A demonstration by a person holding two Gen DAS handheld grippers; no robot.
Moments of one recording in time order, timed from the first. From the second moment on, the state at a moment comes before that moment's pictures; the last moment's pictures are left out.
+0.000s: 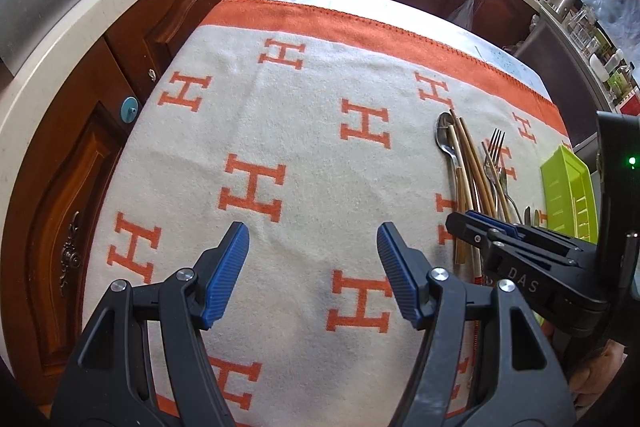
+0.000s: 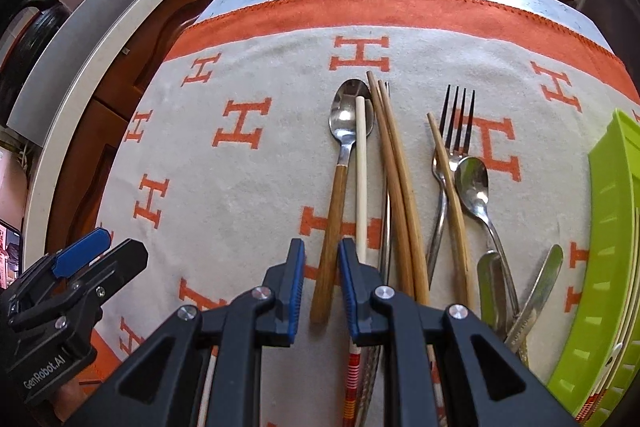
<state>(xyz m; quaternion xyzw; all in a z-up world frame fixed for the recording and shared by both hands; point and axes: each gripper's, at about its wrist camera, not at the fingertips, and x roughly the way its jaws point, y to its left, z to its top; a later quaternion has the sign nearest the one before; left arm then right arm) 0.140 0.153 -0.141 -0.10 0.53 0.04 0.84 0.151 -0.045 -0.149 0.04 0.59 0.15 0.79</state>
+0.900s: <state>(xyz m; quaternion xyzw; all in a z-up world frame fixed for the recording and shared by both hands) 0.118 0.151 -0.121 -0.11 0.50 0.04 0.86 0.105 -0.070 -0.090 0.15 0.52 0.22 0.81</state>
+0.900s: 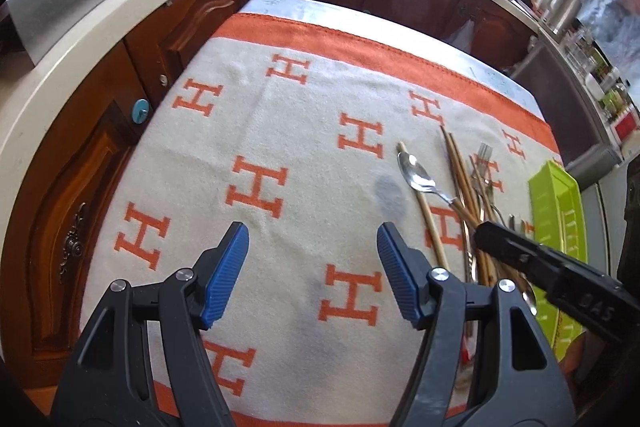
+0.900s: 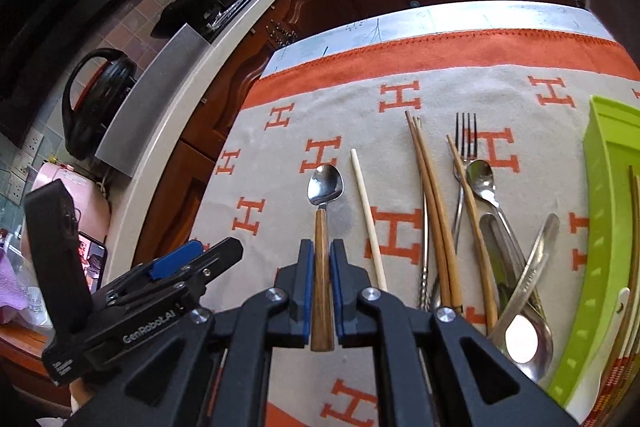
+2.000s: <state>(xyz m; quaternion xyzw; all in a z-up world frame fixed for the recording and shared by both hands) 0.136 0.016 -0.183 -0.04 0.57 0.05 0.82 0.026 -0.280 -0.101 0.23 0.49 0.00 0.84</state>
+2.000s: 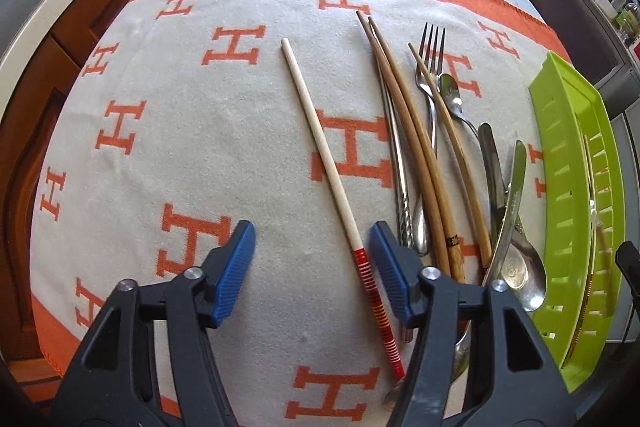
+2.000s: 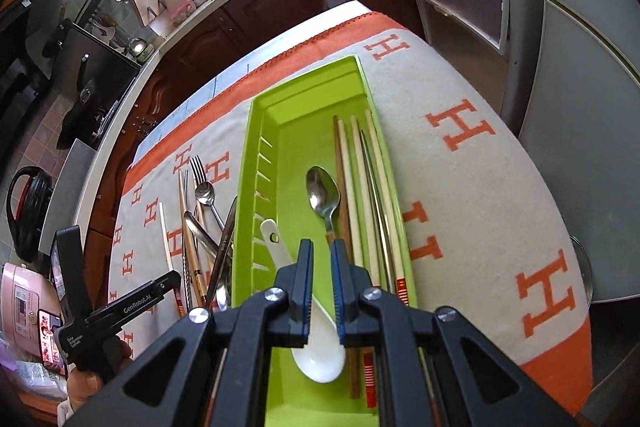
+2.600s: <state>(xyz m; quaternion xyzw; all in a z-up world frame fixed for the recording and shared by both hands) 0.110 0.005 -0.126 -0.07 0.55 -0.06 0.83 -0.004 -0.292 -0.091 0.26 0.47 0.00 0.84</state>
